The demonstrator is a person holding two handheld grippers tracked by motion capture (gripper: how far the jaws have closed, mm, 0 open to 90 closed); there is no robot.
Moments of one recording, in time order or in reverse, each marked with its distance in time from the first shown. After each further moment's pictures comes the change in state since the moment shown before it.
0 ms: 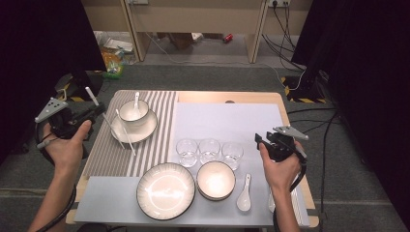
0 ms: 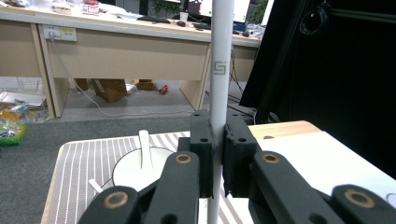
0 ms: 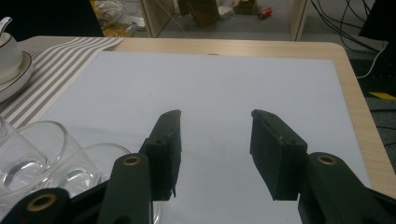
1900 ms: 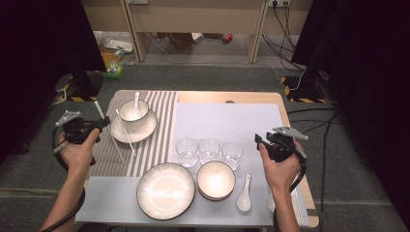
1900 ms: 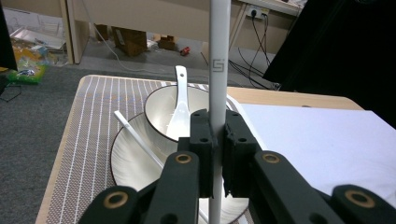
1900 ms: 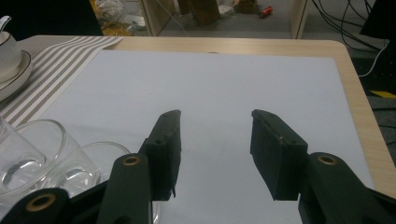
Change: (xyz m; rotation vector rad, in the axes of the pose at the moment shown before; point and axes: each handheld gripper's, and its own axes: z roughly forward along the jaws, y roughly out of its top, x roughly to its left) left arm 0.041 -0.061 0.037 0.144 0.105 -0.127; right arm -0.001 -0.002 0.002 0.003 0.003 0.009
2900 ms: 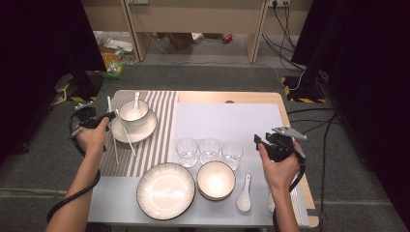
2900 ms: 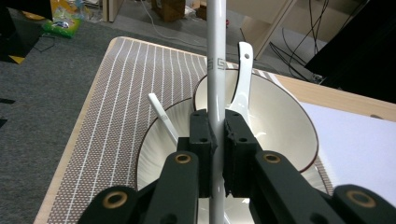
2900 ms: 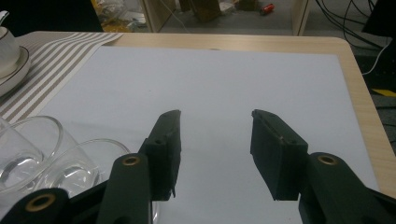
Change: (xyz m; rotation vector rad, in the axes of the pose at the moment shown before) left arm 0.030 -0.002 0.074 0.130 0.157 -0.126; right arm -0.001 -0.002 0.004 0.012 0.001 -0.007
